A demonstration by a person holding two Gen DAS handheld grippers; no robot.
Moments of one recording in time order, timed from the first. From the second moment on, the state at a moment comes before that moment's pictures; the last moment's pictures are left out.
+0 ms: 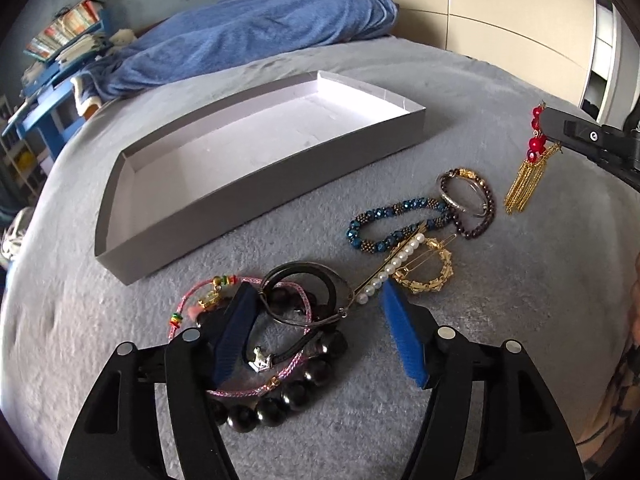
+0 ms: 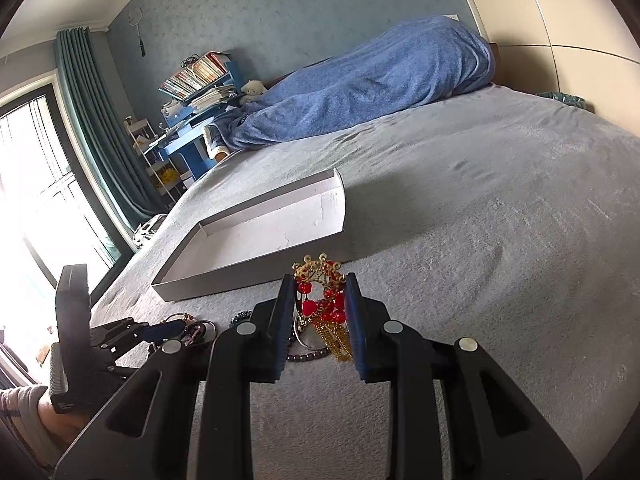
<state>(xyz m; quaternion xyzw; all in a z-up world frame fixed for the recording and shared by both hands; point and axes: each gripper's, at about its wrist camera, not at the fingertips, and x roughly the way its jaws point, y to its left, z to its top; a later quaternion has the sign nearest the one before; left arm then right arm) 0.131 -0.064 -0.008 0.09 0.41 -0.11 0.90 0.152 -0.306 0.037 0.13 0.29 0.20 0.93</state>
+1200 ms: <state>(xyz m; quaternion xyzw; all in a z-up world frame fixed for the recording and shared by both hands) 0.166 0.014 0.056 0.02 0.33 -0.07 0.94 0.203 -0.280 0.081 0.14 0.27 0.25 0.92</state>
